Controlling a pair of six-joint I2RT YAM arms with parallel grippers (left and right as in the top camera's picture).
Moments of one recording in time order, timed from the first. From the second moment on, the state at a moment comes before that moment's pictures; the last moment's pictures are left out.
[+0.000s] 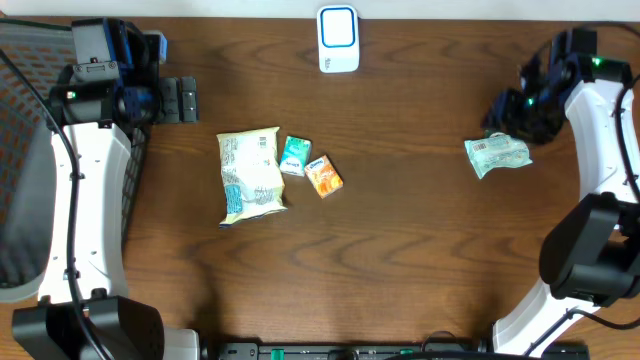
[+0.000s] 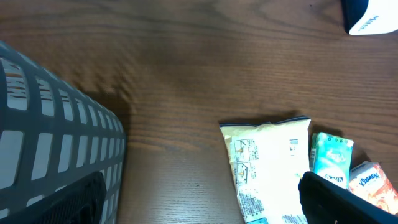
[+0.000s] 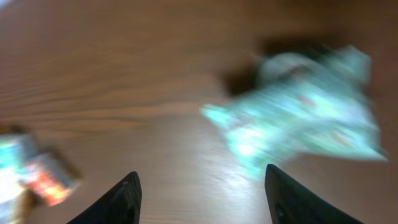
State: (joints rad) left arm 0.12 1.60 1.58 -0.94 0.10 0.09; right arm -0.16 1.94 1.75 -1.15 -0.28 0.12
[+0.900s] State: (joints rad) left arm 0.12 1.60 1.58 -0.94 0.10 0.09; right arm 0.43 2.25 1.78 -0.99 -0.55 0.20
